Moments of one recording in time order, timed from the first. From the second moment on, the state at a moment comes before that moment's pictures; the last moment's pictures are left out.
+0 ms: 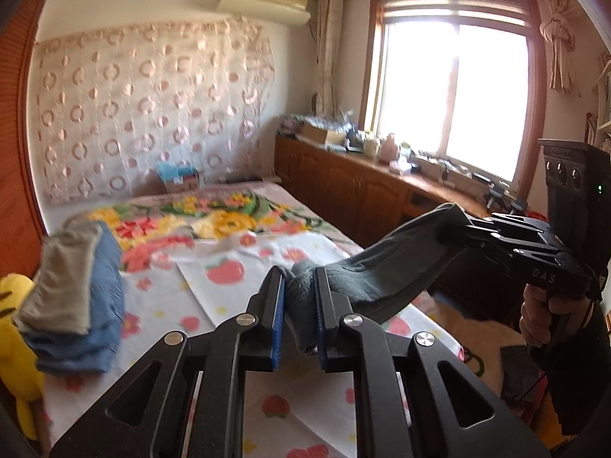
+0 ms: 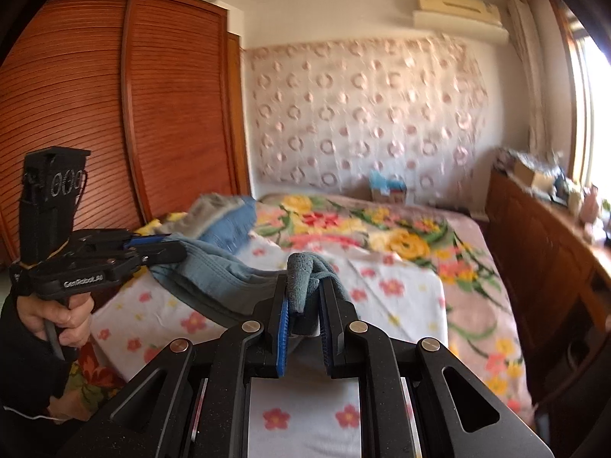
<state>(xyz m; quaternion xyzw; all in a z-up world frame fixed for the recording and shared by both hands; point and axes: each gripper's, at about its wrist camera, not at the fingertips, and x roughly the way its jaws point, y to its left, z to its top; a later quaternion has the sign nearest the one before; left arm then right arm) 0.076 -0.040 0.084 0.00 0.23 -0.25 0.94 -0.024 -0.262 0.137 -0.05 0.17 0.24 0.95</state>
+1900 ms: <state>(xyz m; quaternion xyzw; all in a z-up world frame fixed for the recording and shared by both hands) 0.068 -0.017 -0.051 0.01 0.37 -0.17 0.91 0.060 -0.224 -0.012 -0.05 0.34 0.29 0.89</state>
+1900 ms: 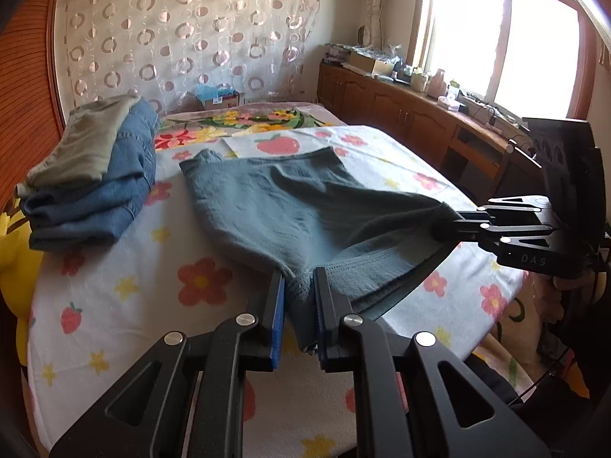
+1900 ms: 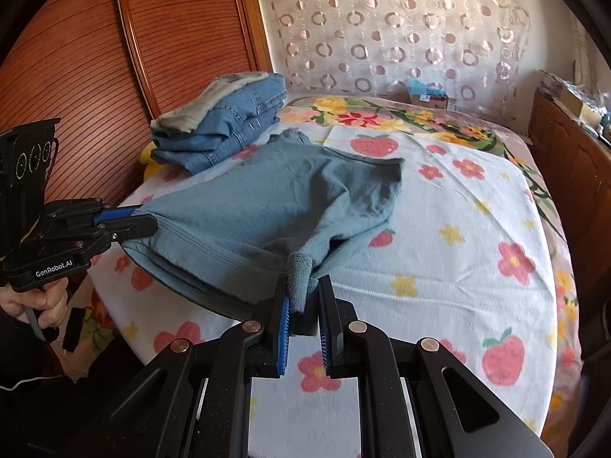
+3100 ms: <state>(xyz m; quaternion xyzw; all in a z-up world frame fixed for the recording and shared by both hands) 0.029 -0.028 -0.054 0.03 0.37 -0.21 0.90 0.033 -0.248 -0.021 -0.01 0.35 0.29 0.89</state>
